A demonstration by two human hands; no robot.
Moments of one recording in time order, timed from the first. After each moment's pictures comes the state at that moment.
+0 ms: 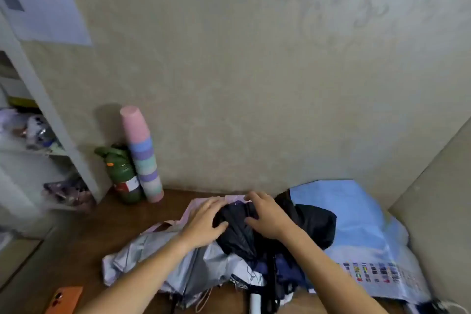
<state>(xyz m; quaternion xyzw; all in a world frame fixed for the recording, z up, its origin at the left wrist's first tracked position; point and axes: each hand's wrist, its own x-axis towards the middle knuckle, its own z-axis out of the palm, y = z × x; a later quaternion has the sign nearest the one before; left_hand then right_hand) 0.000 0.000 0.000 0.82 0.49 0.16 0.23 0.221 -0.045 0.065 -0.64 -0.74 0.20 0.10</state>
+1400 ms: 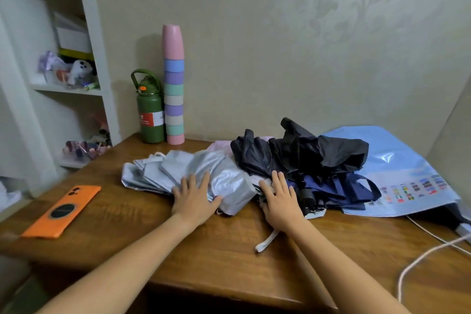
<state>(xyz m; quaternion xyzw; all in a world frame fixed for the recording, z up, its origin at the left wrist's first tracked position) -0.078 -0.116 -0.236 0.75 0.66 0.10 -0.01 0.173 -0.155 -0.231 -0.68 -0.72 -0.03 0.10</state>
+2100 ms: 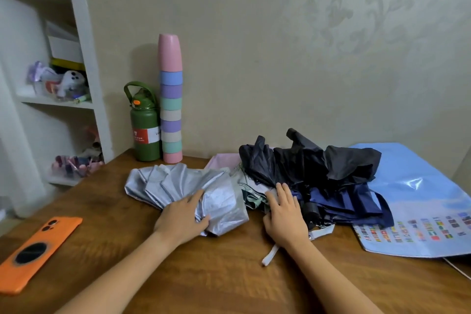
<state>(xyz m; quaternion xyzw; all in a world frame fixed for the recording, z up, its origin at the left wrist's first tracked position) -0.113 -0.050 -0.230 0.79 0.60 0.13 -0.02 0.177 -0.077 -0.240 -0.69 -0.71 -0.06 0.15</state>
